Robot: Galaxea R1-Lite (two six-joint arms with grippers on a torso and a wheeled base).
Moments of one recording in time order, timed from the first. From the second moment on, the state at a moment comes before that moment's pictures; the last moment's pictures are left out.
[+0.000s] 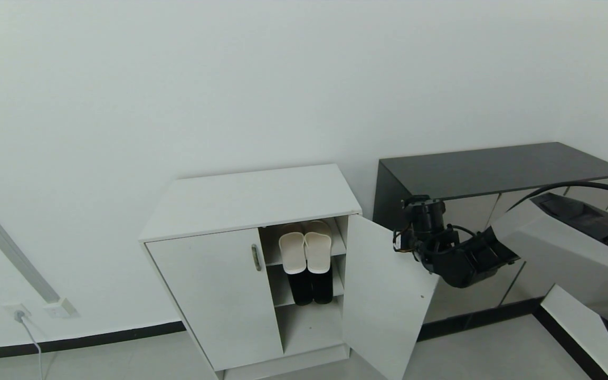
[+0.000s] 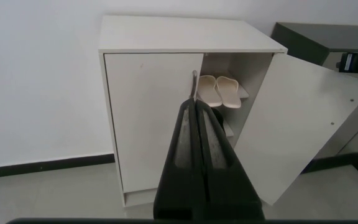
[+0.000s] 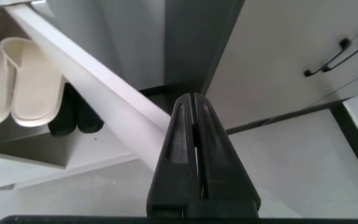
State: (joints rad) left arm 0.00 0.00 0.00 0.00 0.01 -0.09; right arm 0.42 2.38 -1.36 -0.61 -0.45 0.18
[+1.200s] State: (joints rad) left arm 0.00 0.00 0.00 0.00 0.01 -0.10; right arm 0.60 2.24 -1.17 -0.61 -0.41 0.23
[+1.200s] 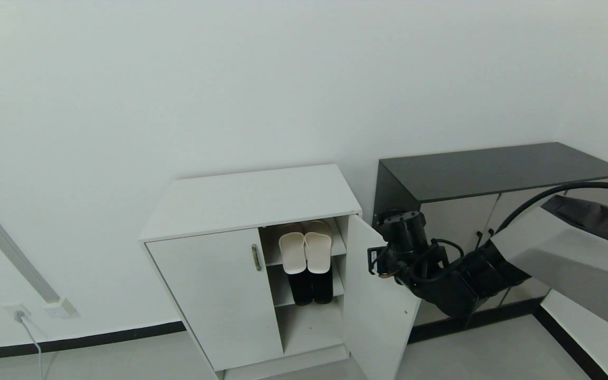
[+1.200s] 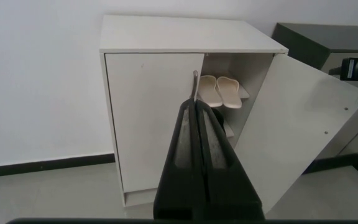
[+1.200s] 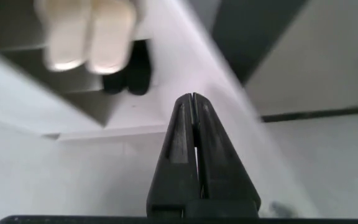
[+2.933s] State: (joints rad) left arm 0.00 0.00 0.00 0.00 0.01 -0.10; right arm 0.66 2.23 -1.07 -0.73 -0.38 0.18
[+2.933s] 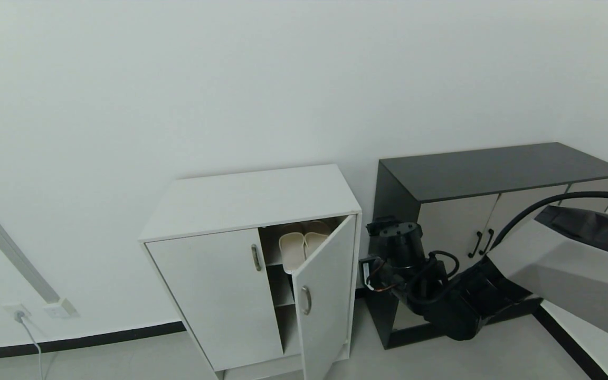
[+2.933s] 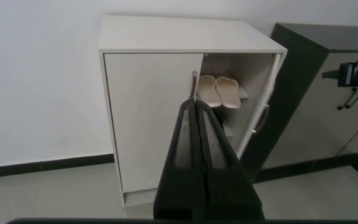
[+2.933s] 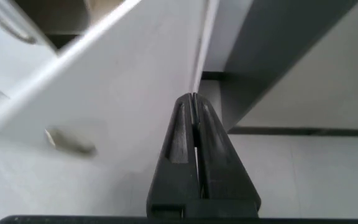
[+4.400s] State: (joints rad) left arm 0.00 0.00 0.00 0.00 0.02 -0.10; right arm 0.68 2.22 -0.78 -1.16 -0.17 0.08
